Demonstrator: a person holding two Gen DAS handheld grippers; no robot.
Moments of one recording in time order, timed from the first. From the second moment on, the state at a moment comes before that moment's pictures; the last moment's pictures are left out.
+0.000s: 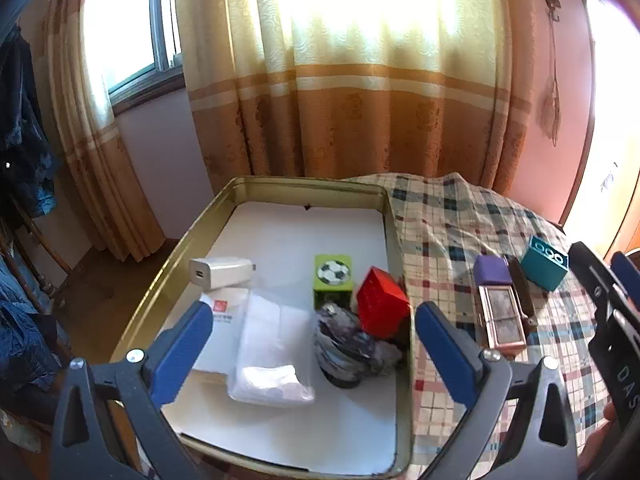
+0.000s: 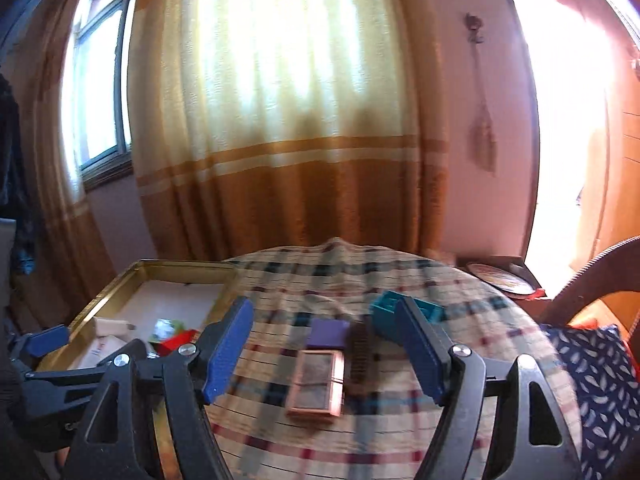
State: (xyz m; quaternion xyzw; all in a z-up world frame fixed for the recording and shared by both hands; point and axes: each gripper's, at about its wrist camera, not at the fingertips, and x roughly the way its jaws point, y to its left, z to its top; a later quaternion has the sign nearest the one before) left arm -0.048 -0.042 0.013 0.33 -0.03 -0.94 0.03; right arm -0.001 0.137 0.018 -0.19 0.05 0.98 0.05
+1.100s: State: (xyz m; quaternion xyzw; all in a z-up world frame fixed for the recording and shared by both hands) left arm -0.021 0.019 -0.011 0.31 -0.06 -0.95 0.01; right arm 0.053 0.179 0.008 -0.12 0.12 0.98 0.11
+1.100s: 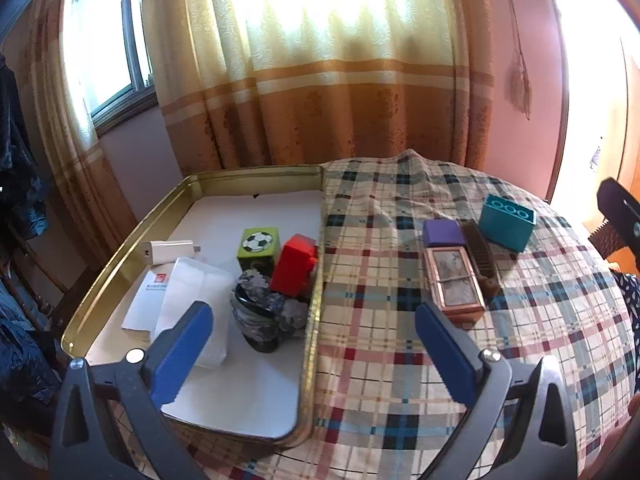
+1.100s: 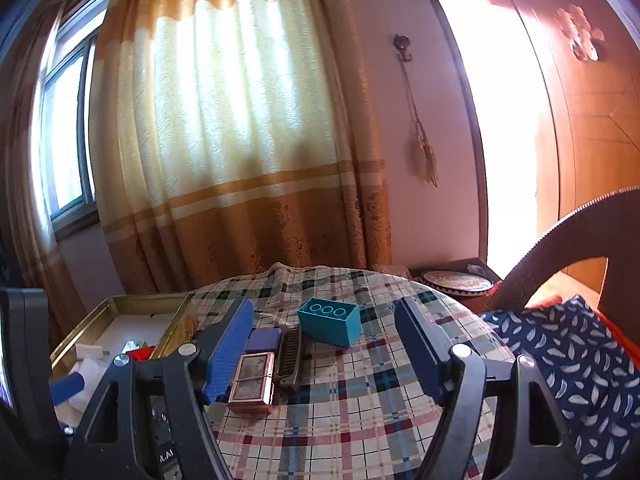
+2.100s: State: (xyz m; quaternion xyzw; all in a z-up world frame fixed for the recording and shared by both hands) left arm -0.055 0.088 -0.009 0.33 -0.10 -0.94 -0.06; right arm 0.036 0.240 0.002 -0.18 0.11 0.97 0.15
